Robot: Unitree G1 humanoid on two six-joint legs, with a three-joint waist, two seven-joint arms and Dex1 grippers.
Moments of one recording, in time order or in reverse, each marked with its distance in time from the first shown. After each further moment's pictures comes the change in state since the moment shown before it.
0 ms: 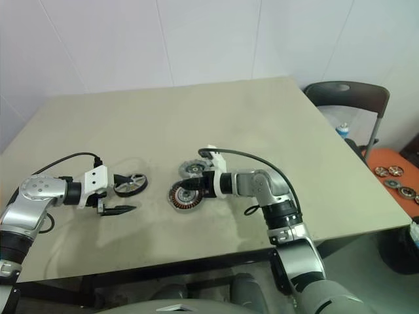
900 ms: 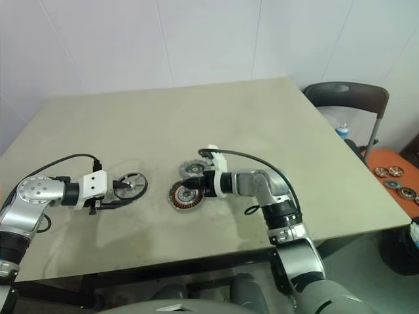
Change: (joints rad) left arm 0.001 0.011 0.000 0.055 0.070 -0.141 0.028; right arm 0.000 0.003 0.000 0.004 -0.018 -0.011 -0.014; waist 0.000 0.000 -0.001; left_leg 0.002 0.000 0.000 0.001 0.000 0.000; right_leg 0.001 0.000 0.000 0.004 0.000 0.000
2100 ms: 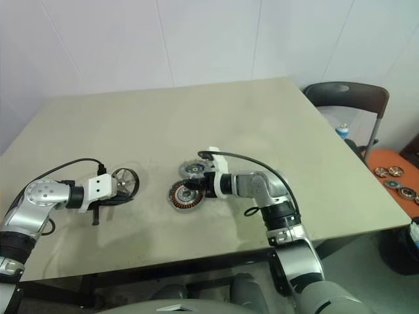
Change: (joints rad) left arm -0.018 -0.024 -0.036 0.070 0.025 -0.019 0.031; right arm 0.012 0.009 -0.001 0.016 -0.030 -0.015 -0.027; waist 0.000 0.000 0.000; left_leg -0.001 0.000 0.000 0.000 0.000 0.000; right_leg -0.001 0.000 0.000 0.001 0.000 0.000
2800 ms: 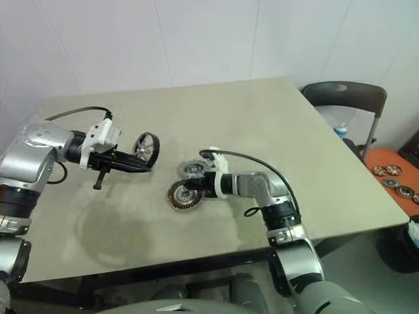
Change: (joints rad) left arm -0.382 0.005 -0.083 -0.229 -0.306 0.499 -0.406; right arm -0.007 -0.019 -0.053 -0.015 0.054 0.014 0.066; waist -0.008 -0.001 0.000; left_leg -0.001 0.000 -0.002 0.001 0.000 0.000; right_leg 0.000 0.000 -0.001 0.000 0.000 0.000
